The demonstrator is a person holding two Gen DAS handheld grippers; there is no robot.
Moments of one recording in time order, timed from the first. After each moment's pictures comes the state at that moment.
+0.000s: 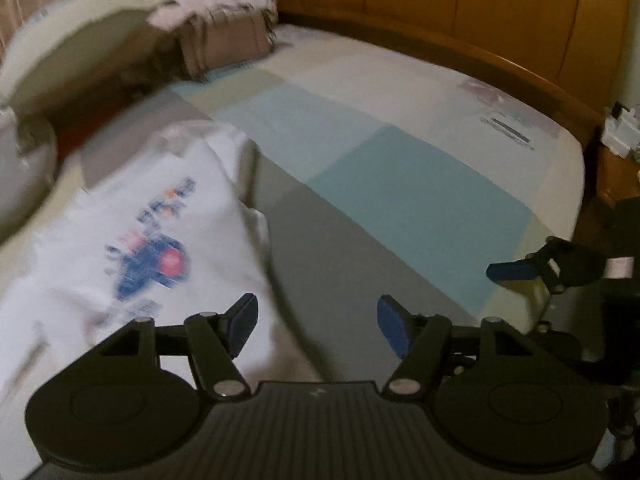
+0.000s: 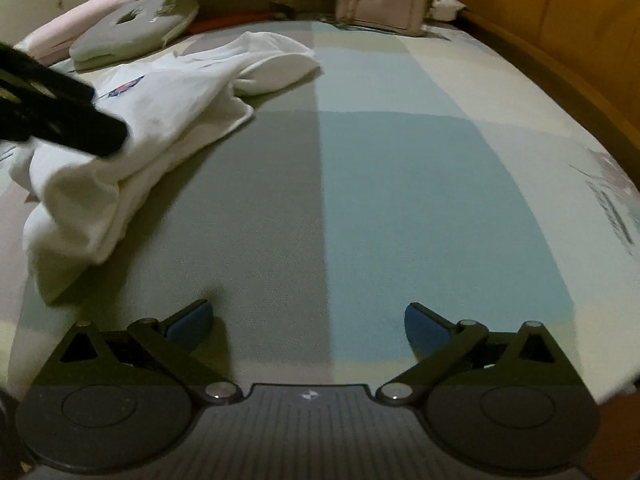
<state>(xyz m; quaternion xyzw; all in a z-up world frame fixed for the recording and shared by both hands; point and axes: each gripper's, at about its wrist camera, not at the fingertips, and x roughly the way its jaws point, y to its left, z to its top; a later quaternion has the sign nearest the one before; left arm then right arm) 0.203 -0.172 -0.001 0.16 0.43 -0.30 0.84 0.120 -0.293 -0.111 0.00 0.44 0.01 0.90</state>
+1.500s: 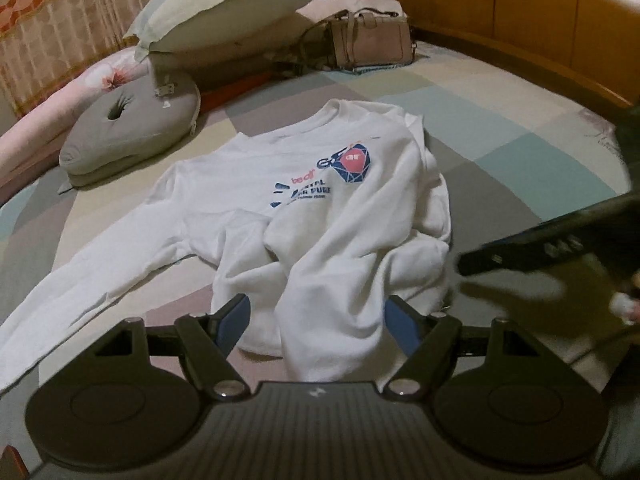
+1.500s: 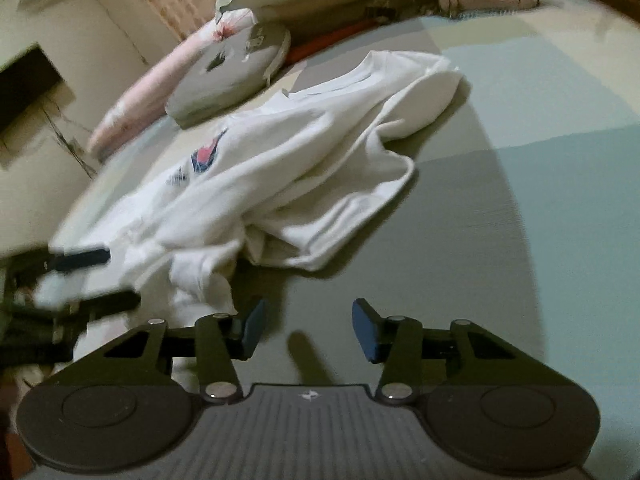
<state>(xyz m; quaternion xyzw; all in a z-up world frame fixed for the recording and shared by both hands) 0.197 -0.036 -0.026 0.13 0.38 -0.14 0.90 0.231 -0.263 -0.114 0.19 0.42 0.21 0.86</state>
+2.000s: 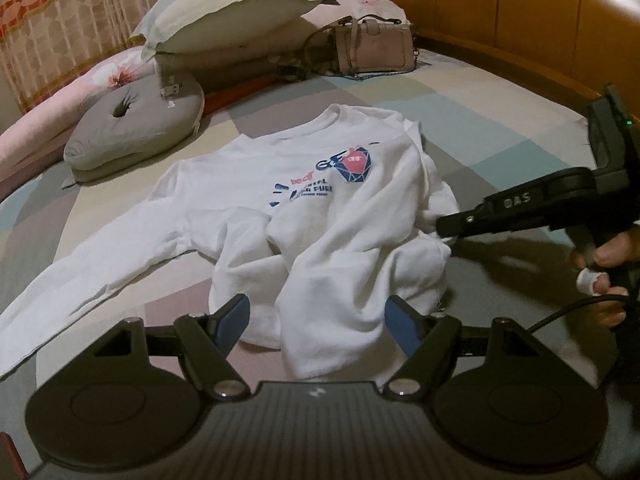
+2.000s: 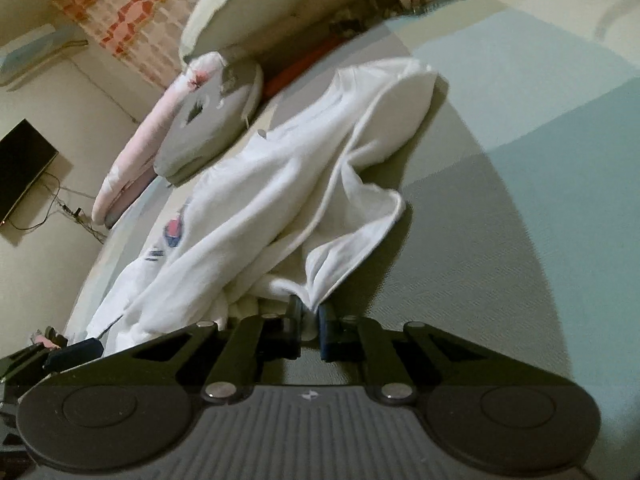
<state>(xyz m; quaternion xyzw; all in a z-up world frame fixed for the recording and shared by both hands) 0.187 -0.038 -0.023 0.13 0.37 -0.14 0.91 0.248 -0.276 -0.117 0.26 0.39 0.19 0.86</state>
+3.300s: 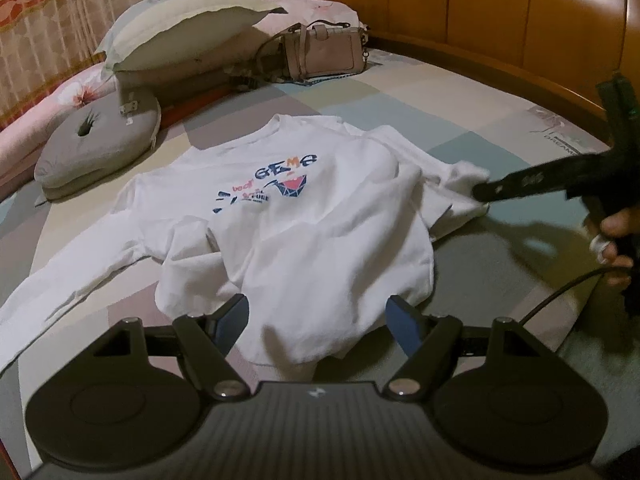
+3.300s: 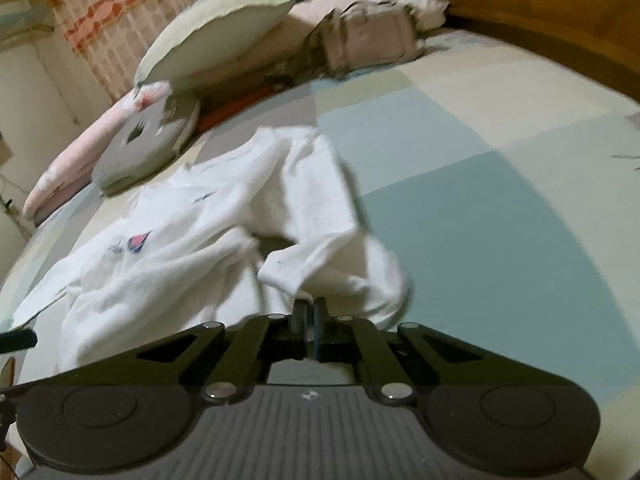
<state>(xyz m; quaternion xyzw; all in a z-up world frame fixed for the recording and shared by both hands) 0.155 -0.074 -0.016 0.14 0.37 -0.18 0.90 0.187 -0.343 -0.089 0.17 0.36 0.06 0.91</state>
